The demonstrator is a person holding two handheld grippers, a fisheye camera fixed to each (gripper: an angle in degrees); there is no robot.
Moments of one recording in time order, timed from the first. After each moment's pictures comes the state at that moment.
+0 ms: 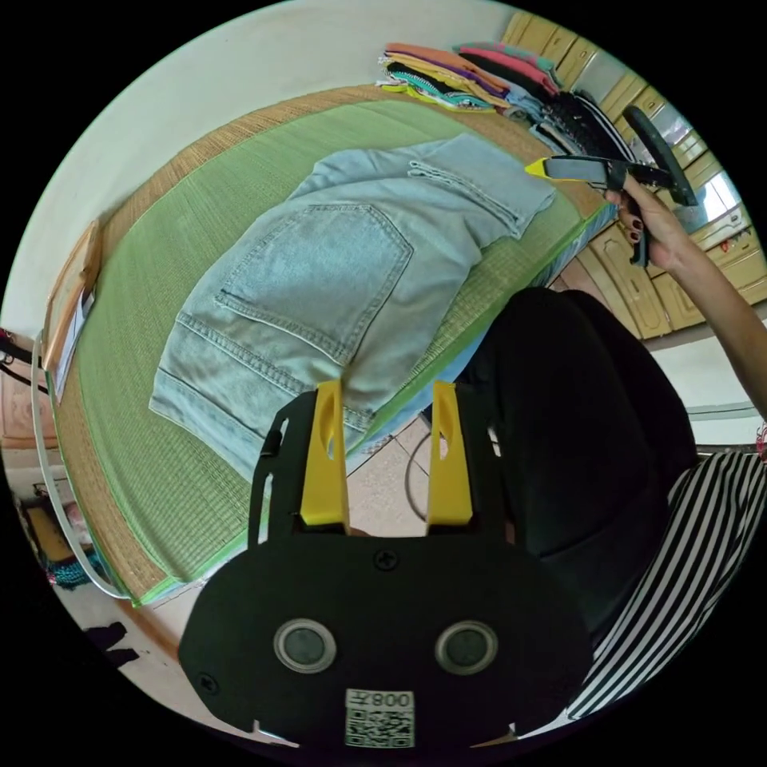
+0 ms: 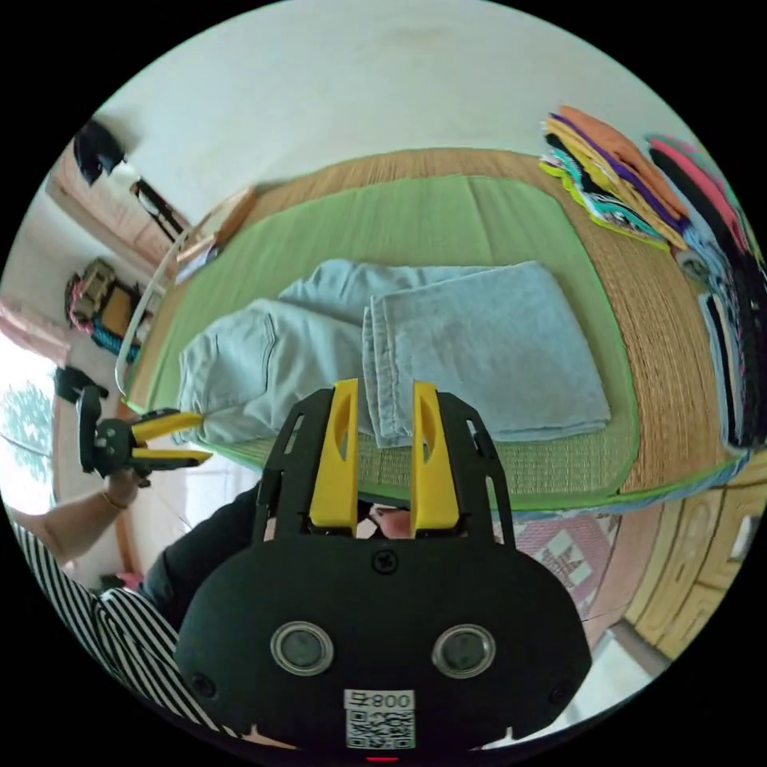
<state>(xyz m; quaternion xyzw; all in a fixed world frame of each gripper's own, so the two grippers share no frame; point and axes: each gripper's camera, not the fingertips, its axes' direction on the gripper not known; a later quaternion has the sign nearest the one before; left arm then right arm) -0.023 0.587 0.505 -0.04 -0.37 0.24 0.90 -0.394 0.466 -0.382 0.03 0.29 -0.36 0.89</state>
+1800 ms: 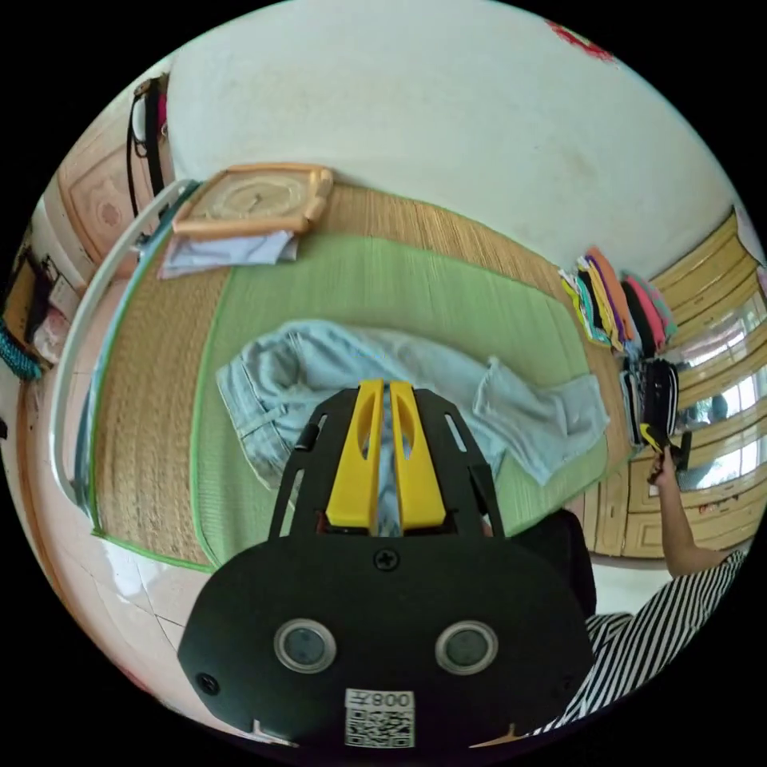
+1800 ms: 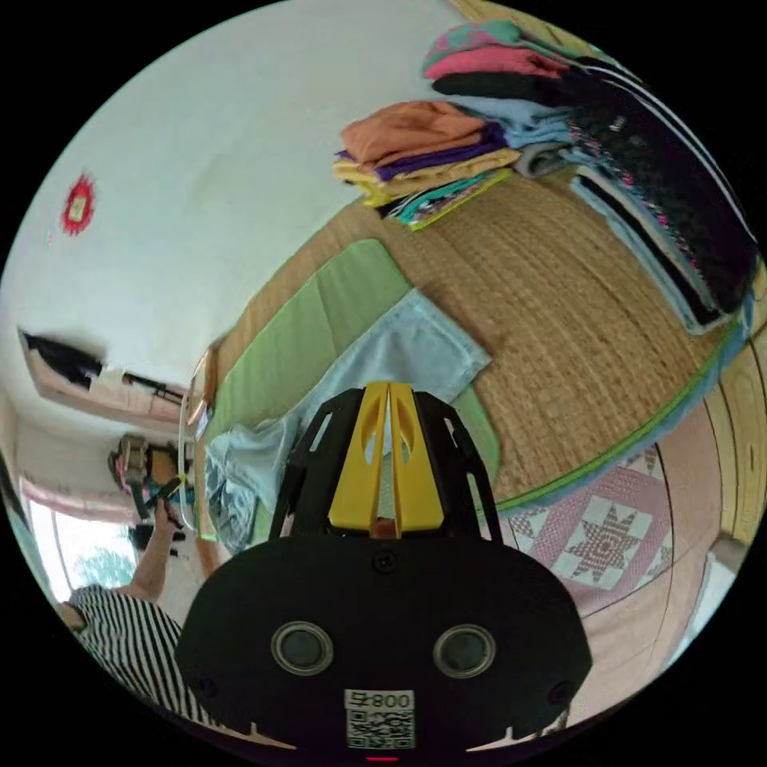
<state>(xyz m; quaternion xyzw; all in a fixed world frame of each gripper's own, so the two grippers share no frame) -0.155 0.487 0.182 0.20 -0.30 -0.01 0.93 -0.230 0.580 -0.606 0.13 0.16 -0.16 0.97</state>
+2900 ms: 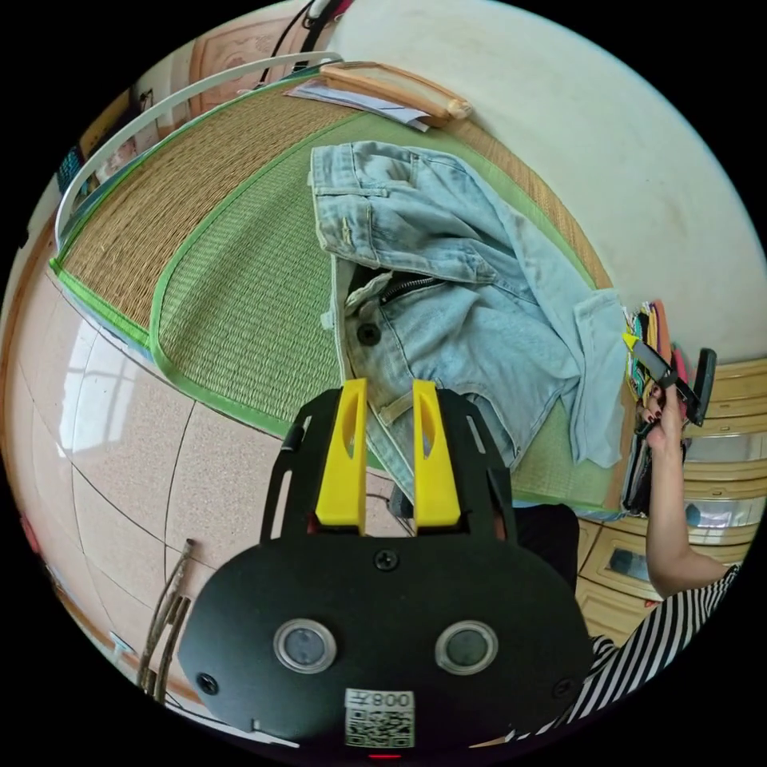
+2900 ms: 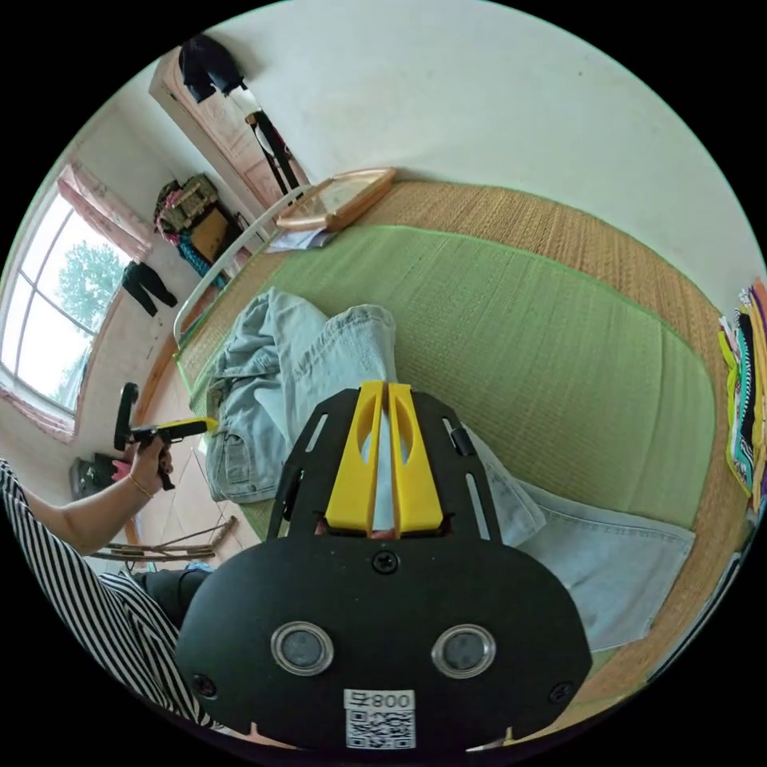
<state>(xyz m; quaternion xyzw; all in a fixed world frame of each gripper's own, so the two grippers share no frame) -0.287 0.549 0.230 0.23 -0.24 -0.21 0.92 -0.518 0.704 -0.190 -0.08 0.19 -0.51 0.83</state>
